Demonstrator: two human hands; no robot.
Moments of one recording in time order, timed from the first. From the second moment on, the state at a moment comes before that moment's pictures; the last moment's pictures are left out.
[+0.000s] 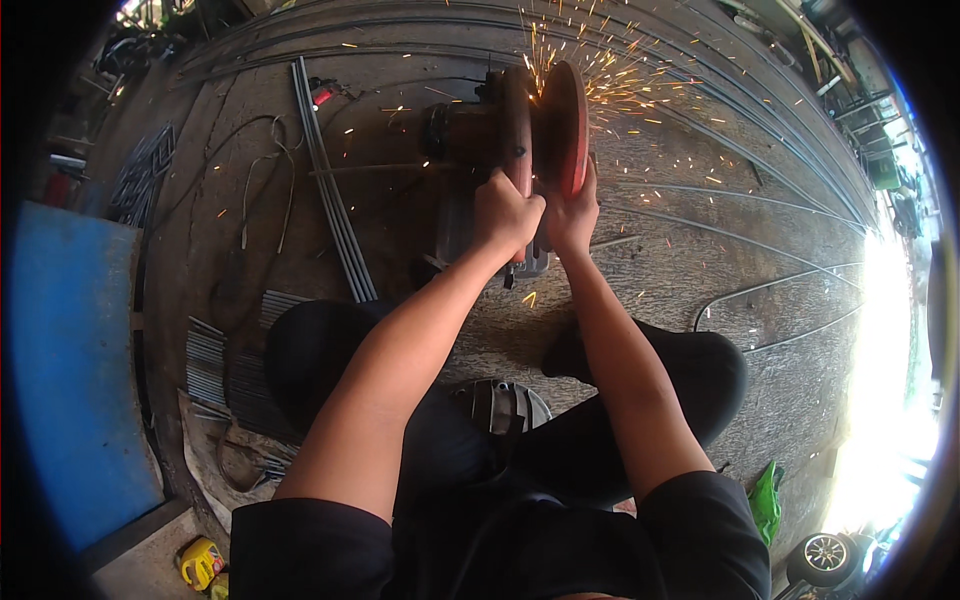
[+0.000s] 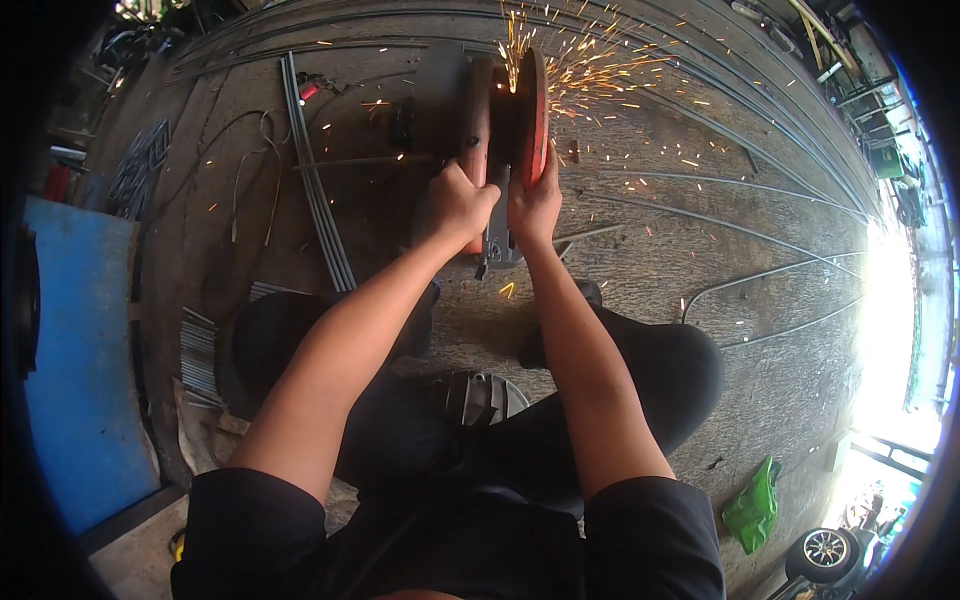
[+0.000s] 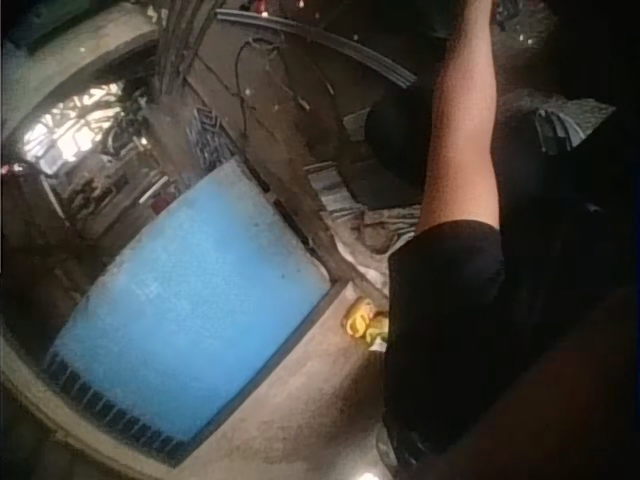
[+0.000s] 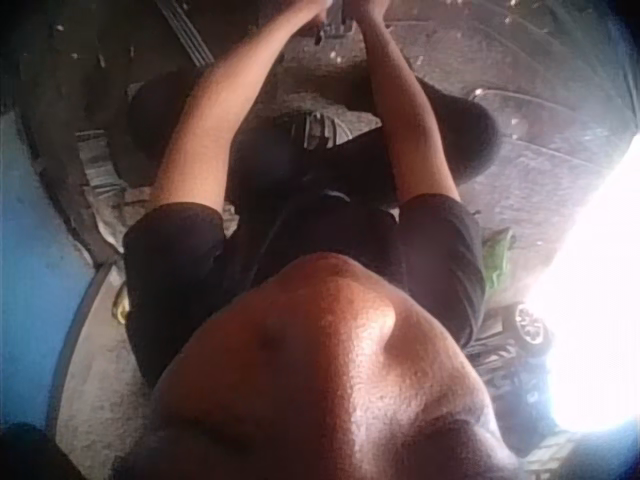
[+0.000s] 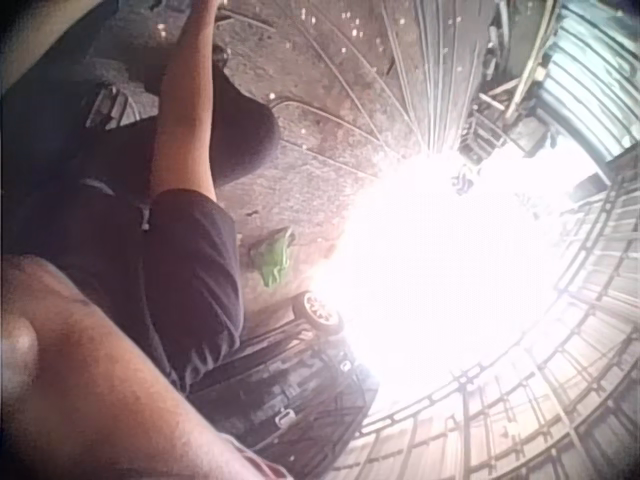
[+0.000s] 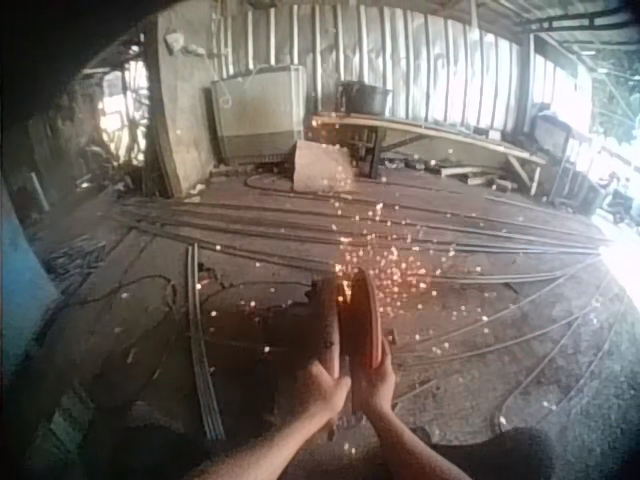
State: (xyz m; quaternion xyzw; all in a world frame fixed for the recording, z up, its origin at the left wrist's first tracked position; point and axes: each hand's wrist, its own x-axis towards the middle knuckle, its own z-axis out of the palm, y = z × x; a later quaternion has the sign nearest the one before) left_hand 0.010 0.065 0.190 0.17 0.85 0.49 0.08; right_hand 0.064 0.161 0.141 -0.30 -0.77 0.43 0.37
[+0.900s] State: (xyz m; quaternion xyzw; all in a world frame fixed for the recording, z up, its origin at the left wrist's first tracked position) left_hand 0.009 0.064 0.185 0.17 0.85 0.49 0.08; right_hand 0.064 0.161 0.132 -0.32 -0.77 0.42 0.36
